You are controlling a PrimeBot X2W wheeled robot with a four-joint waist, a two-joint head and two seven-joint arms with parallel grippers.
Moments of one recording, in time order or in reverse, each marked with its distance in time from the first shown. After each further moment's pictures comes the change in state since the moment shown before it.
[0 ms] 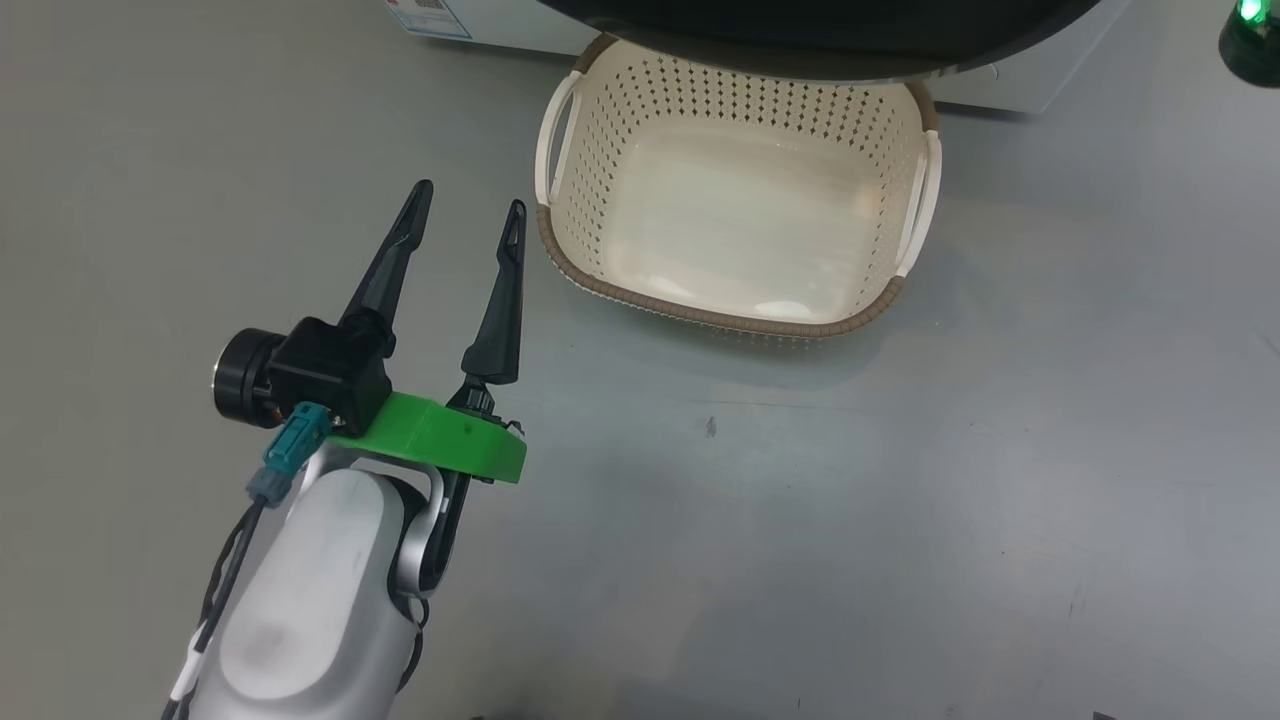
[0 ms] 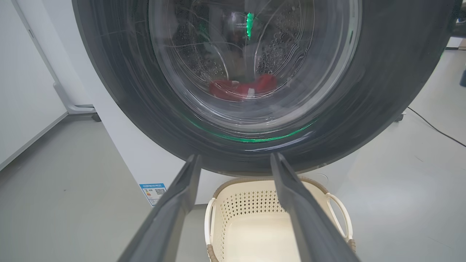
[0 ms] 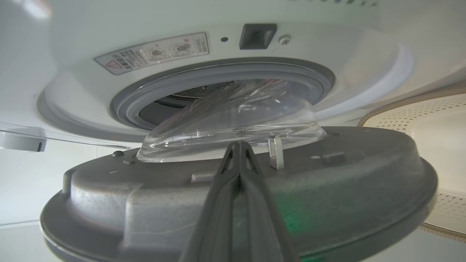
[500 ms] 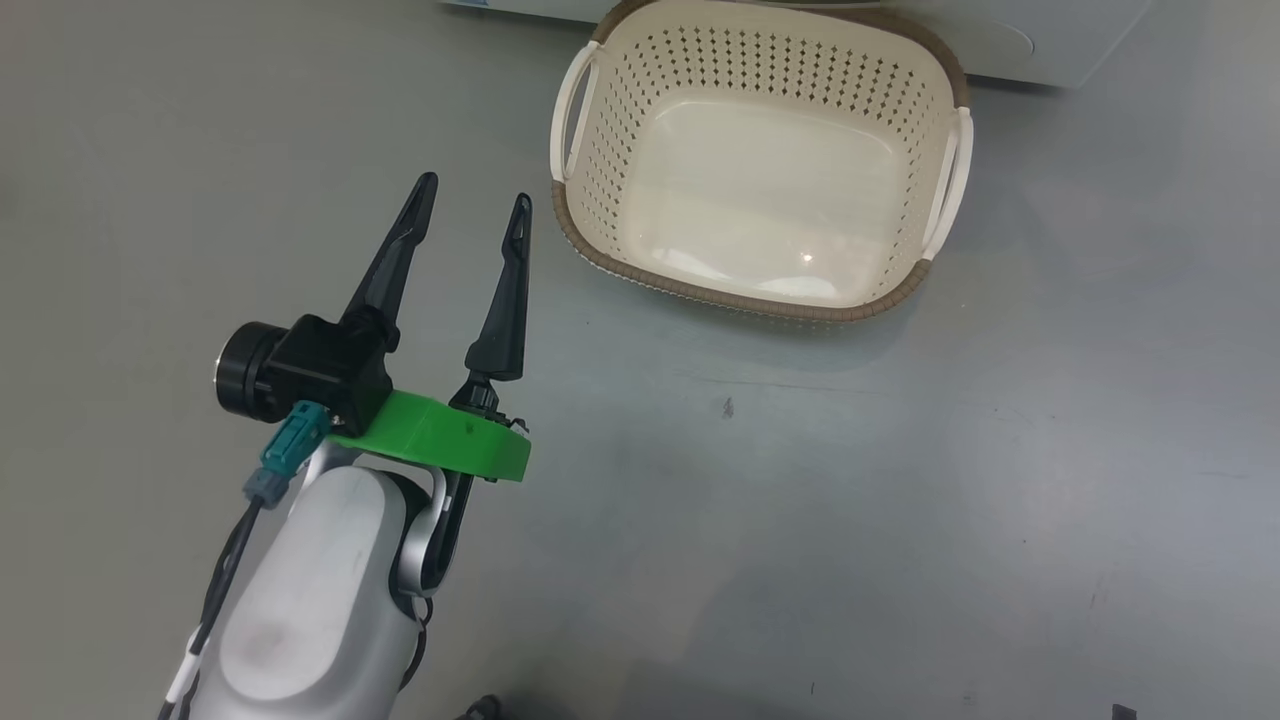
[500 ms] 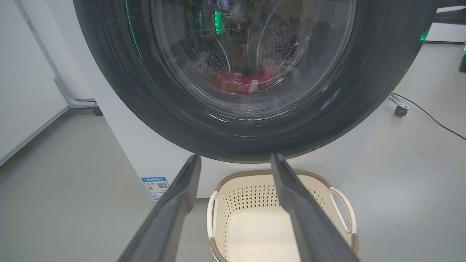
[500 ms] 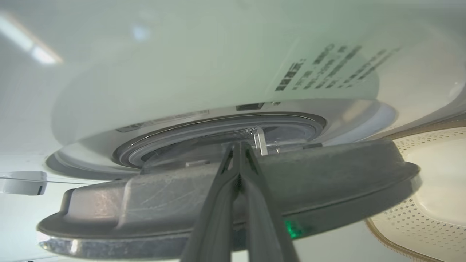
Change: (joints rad) left arm -0.001 0.000 -0.003 -0.019 -0.005 -0.004 0.000; right arm -0.056 -0.017 -0.025 -0.023 -0.043 -0.061 -0.126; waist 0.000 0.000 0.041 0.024
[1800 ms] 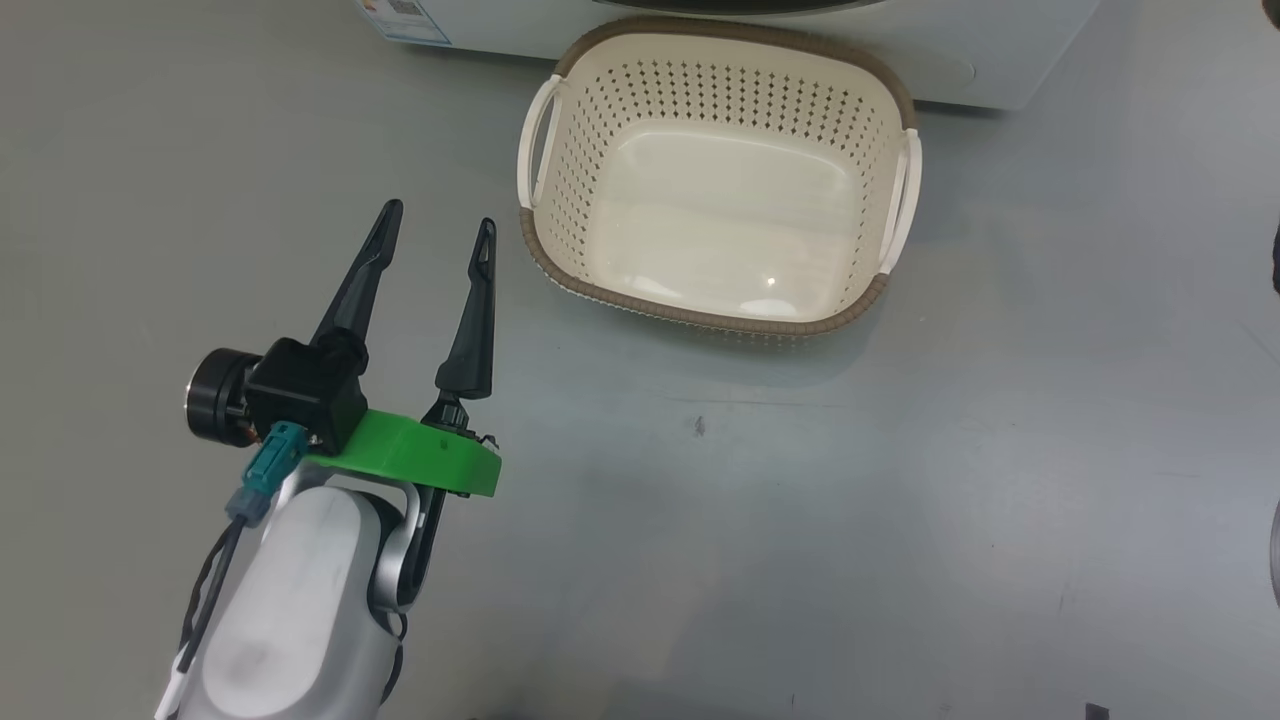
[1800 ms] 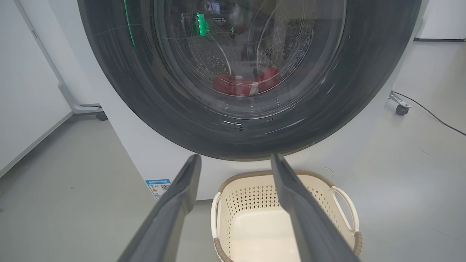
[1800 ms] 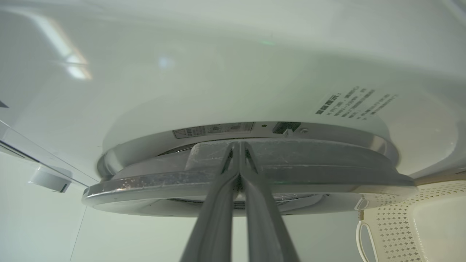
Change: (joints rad) left arm 0.046 0.006 0.061 0.009 0.053 -0.019 0.000; right arm 0.138 0.072 -0.022 -0.219 -0.058 0.004 -0.230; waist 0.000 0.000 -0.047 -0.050
